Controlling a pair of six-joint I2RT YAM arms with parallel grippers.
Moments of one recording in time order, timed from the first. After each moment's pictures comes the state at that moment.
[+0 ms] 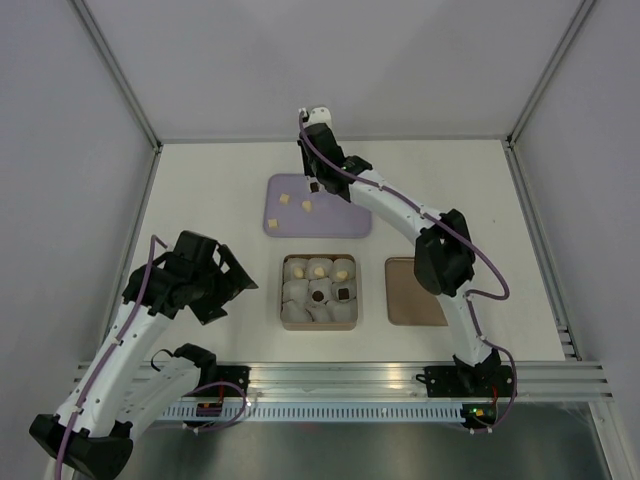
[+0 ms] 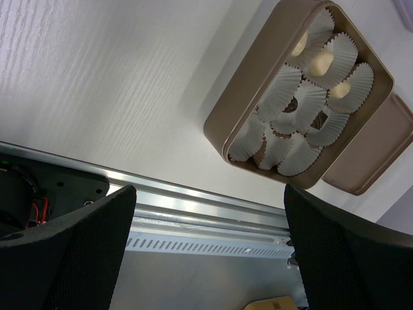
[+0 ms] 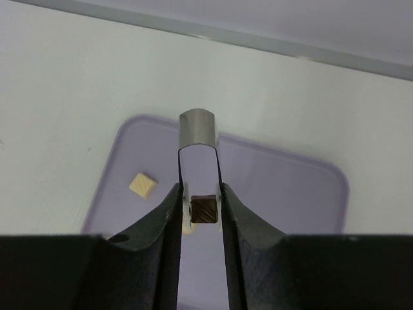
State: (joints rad) left arm -0.38 0.81 0.93 -1.20 0.00 -1.03; right arm 0.70 2.24 2.07 -0.32 0.40 0.23
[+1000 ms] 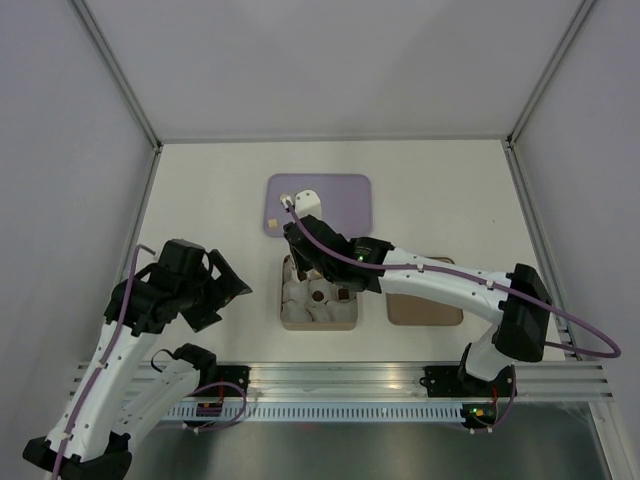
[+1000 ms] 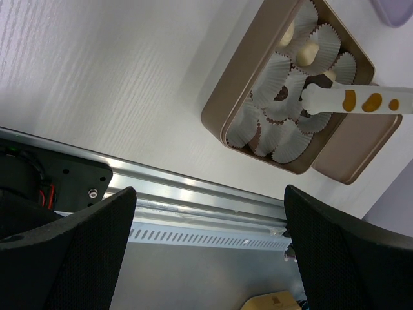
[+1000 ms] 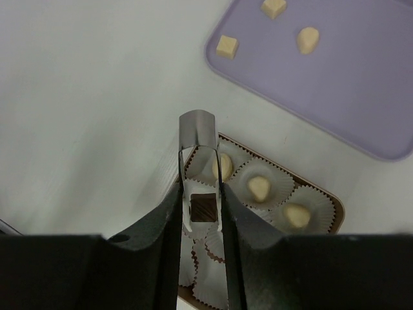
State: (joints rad) left arm -0.38 0.72 0.97 -1.29 0.00 -1.03; right arm 1.13 1.61 1.40 -0.40 0.47 0.43
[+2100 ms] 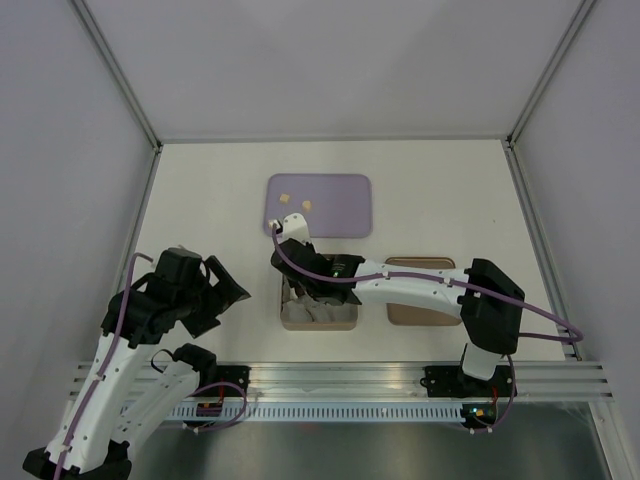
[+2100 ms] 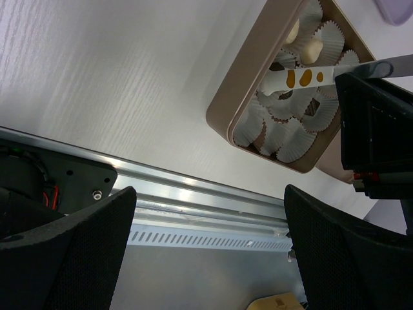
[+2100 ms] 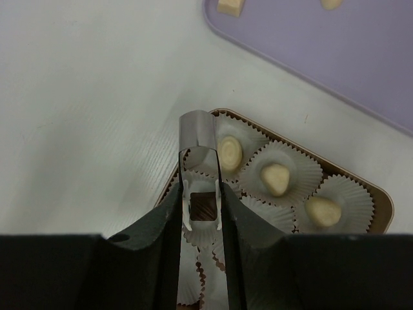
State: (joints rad) left arm -0.38 0.65 0.93 -1.28 0.00 -1.03; right arm 1.18 1.74 1.32 -0.29 0.52 0.48
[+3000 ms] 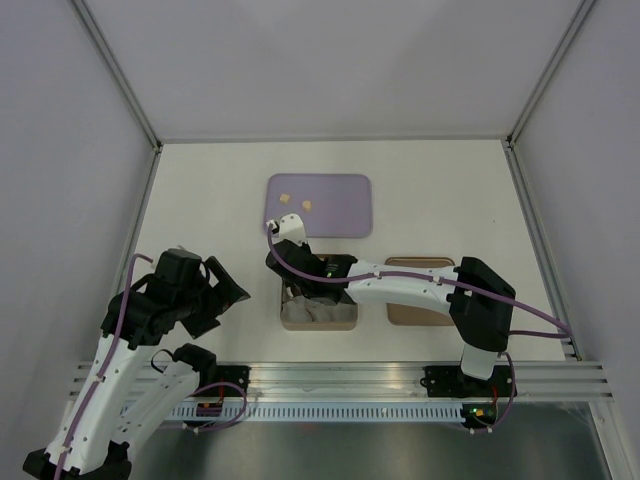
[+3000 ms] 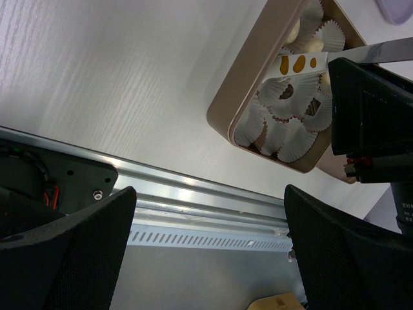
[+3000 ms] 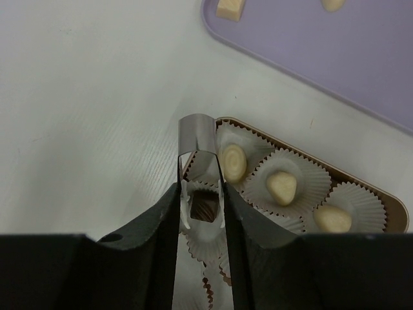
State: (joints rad) left arm -0.38 0.64 0.92 -1.29 0.00 -1.03; right arm 1.19 1.80 1.34 -0.27 0.56 0.50
